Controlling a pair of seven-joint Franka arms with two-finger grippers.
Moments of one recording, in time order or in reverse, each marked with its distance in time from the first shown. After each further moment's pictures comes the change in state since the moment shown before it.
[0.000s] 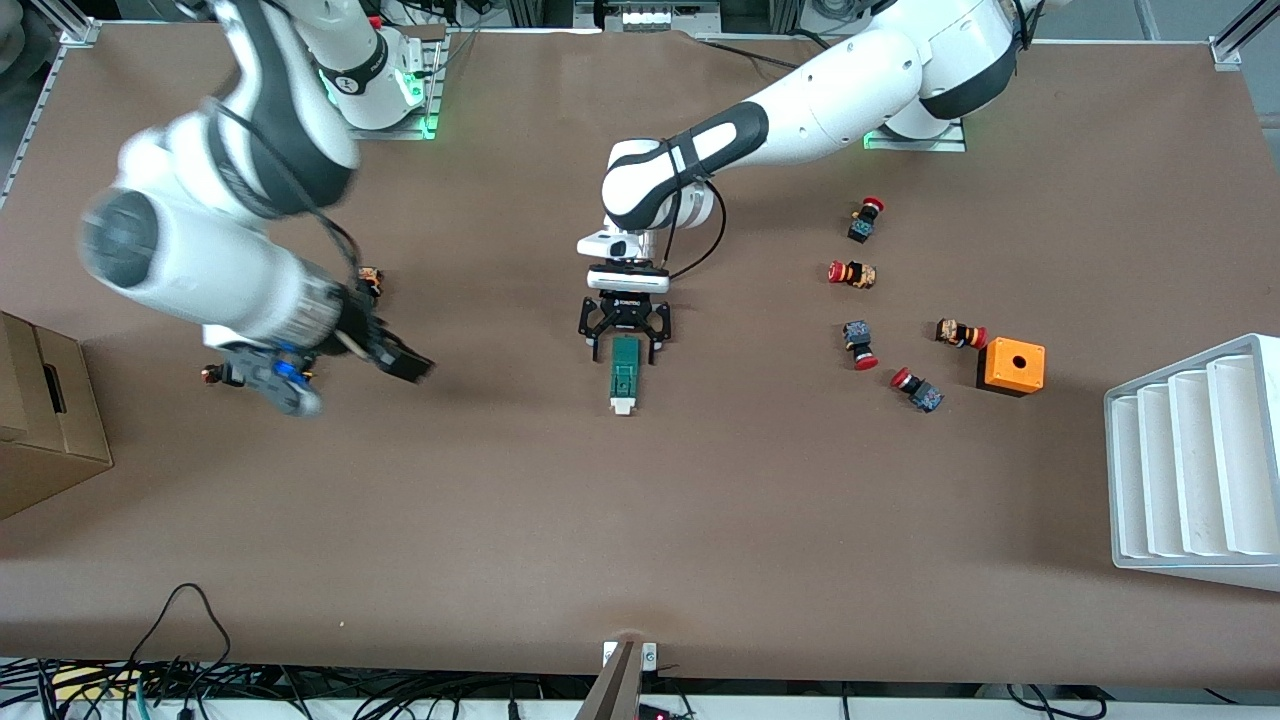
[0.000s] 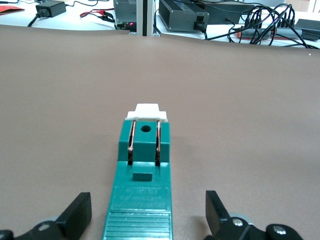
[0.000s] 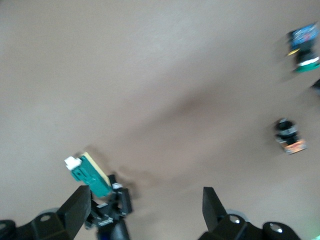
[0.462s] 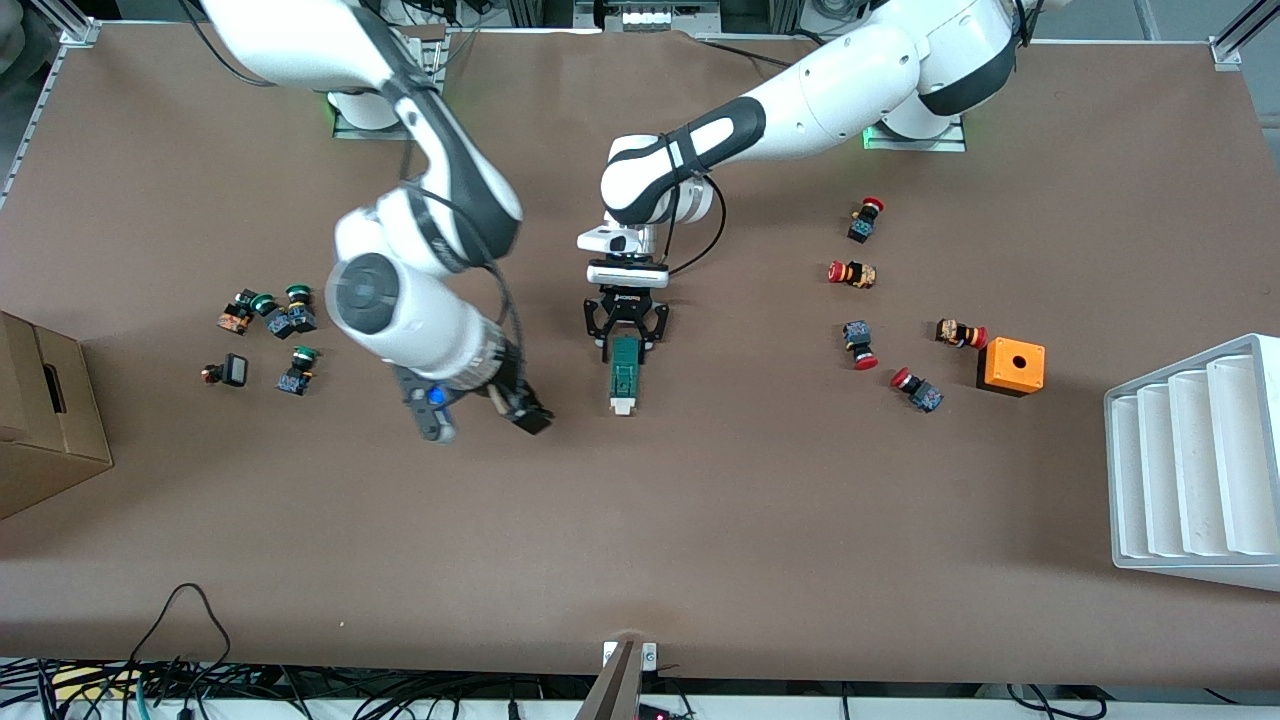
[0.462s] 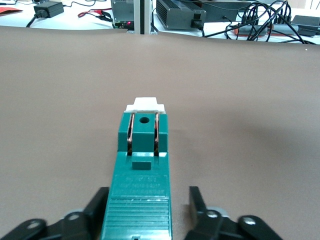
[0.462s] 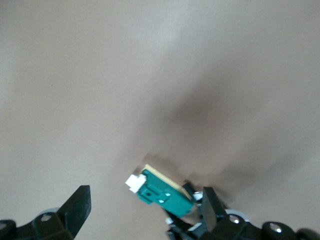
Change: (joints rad) left arm -0.016 -0.003 0.017 -0.011 0.000 -0.003 -0.002; right arm 0.192 0.267 0.003 0.142 0.020 0.252 0.513
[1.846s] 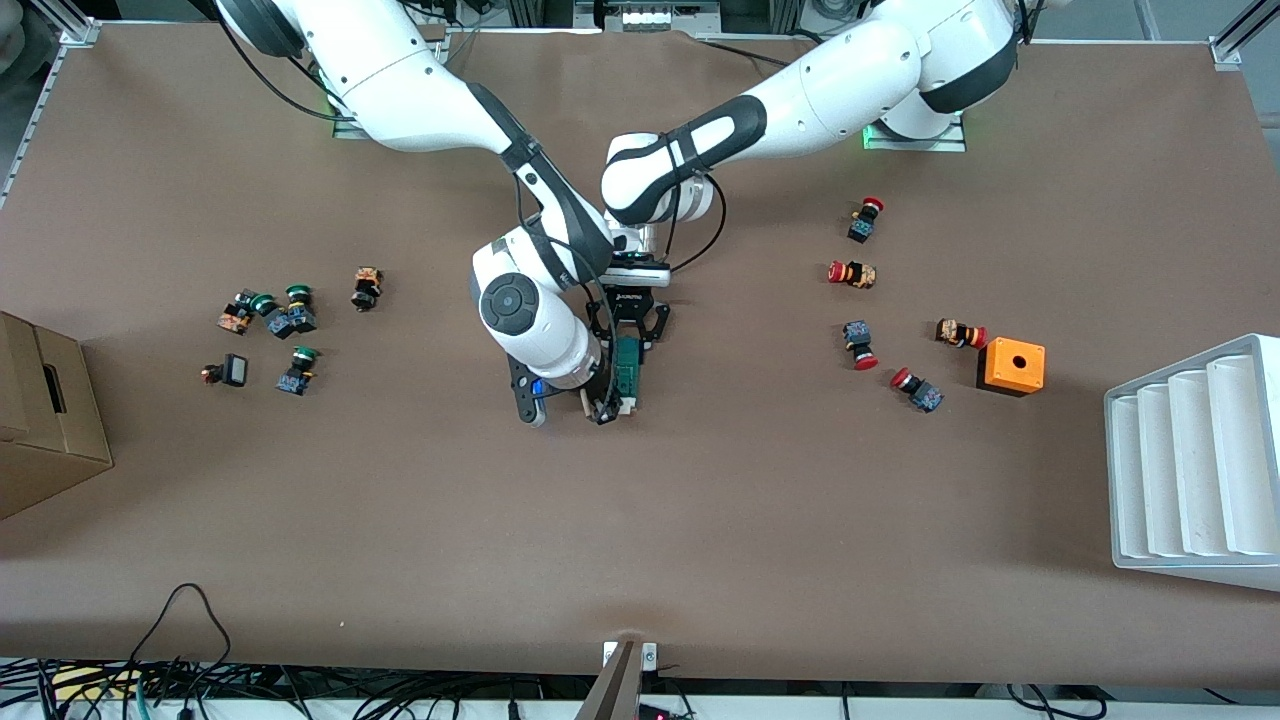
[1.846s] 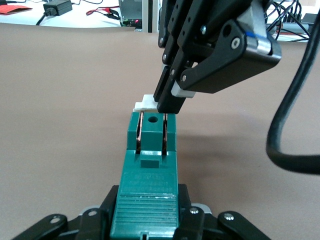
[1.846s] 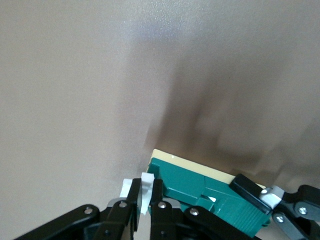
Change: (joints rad) left arm -0.002 -0.018 0.000 -0.015 -0.041 -0.011 0.000; right arm 0.182 0.287 0.018 0.002 0.018 0.420 0.461
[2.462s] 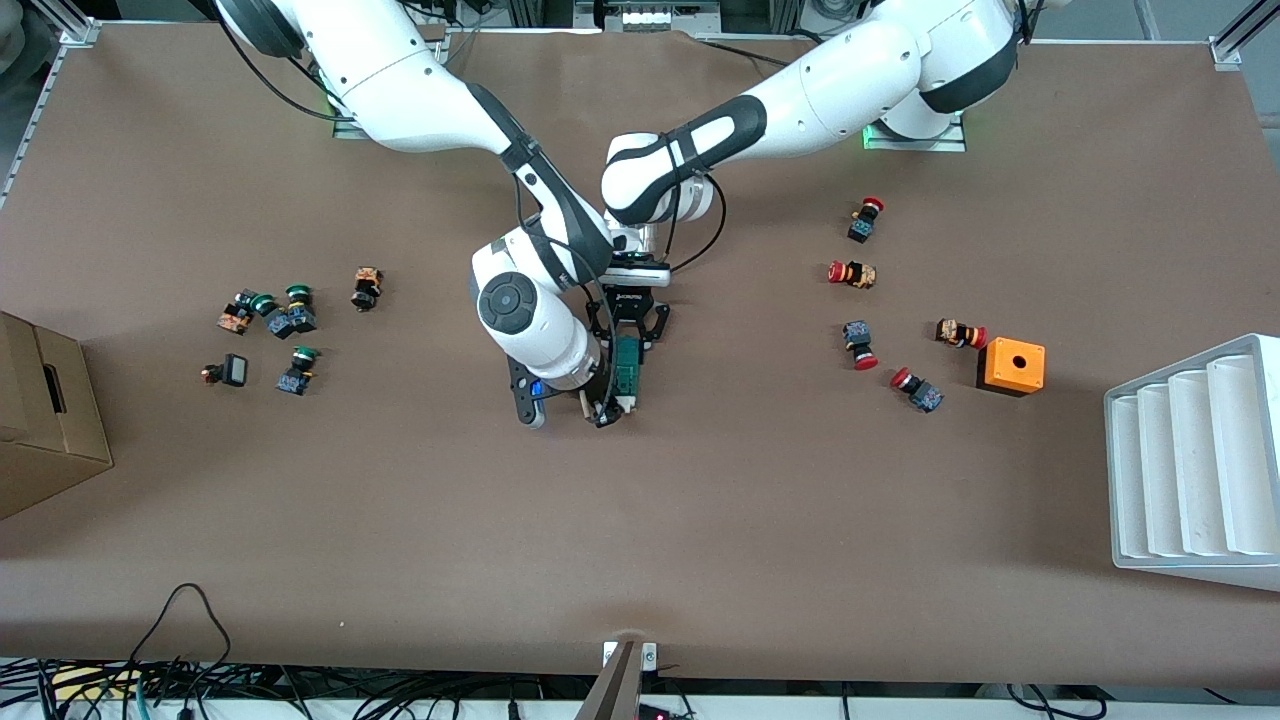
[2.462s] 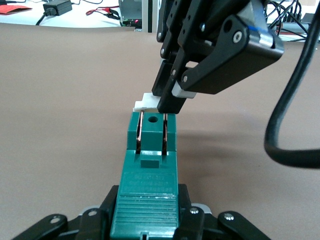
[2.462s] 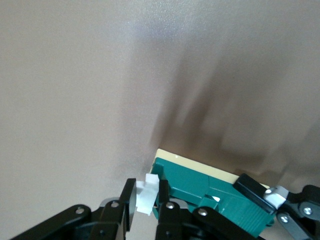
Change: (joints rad) left arm 0.000 0.000 0.000 0.000 0.000 0.000 0.001; right arm -0.001 0.000 0.000 0.001 0.001 0.009 0.001
